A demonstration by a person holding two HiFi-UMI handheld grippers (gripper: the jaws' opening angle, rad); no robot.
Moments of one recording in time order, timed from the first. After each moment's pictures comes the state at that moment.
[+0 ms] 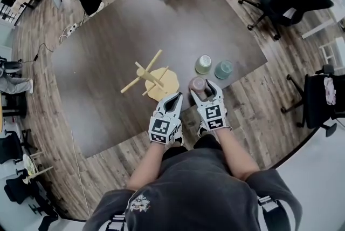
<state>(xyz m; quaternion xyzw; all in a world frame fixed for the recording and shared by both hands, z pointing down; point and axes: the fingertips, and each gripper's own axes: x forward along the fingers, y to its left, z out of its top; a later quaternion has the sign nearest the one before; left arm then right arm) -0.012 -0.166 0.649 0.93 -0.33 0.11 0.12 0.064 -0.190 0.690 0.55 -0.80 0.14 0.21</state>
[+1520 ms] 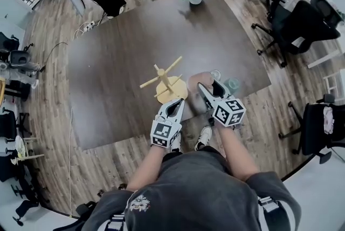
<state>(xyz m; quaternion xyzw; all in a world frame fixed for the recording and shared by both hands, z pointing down) -0.042 -0.174 0.617 0.91 -0.39 0.09 0.09 0.055 -0.240 0.590 0.48 -0.84 0.26 -0.02</state>
